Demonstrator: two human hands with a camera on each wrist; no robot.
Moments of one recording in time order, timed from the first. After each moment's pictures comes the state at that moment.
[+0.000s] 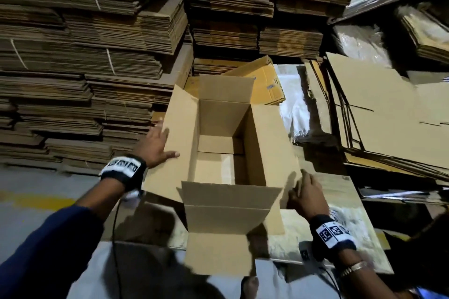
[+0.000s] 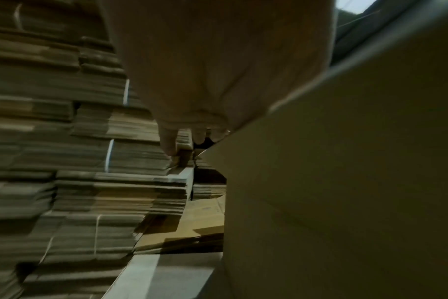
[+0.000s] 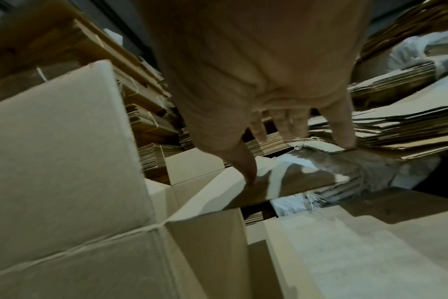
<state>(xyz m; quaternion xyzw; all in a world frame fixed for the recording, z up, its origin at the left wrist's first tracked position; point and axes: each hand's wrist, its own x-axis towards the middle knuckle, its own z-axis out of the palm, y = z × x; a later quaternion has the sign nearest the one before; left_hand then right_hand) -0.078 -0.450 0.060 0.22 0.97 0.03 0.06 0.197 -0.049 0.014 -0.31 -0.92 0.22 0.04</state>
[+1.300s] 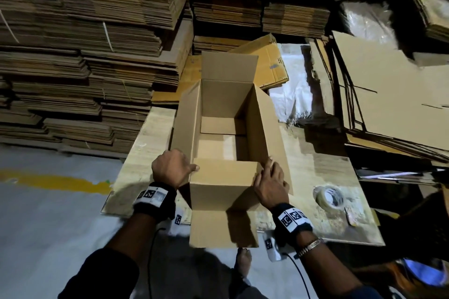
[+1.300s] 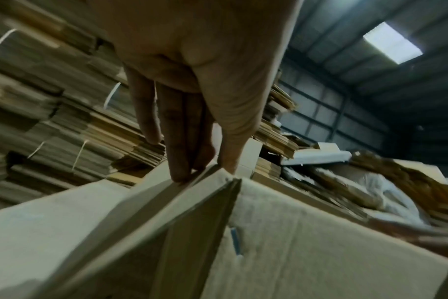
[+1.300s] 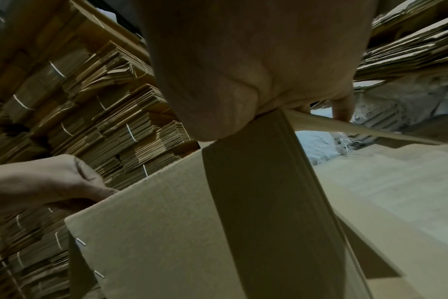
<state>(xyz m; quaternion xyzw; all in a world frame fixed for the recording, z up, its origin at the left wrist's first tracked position) 0.057 -0.413 0.036 0.07 0.99 0.14 0.06 0.185 -0.161 -0.020 -0.27 -0.95 0.17 -0.03</state>
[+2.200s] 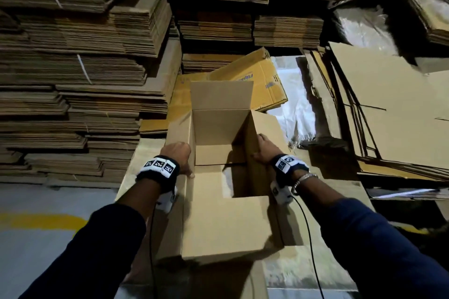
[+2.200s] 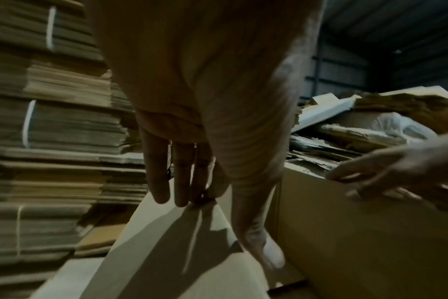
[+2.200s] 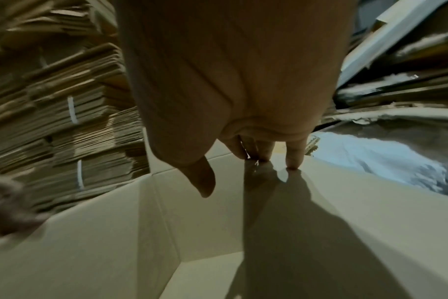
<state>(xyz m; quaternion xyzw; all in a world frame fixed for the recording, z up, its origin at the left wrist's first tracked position) -0.153 -0.332 0.059 0.23 0.96 -0.04 0.16 -0.083 -0.019 0.005 -0.15 -0.96 0.19 -0.12</state>
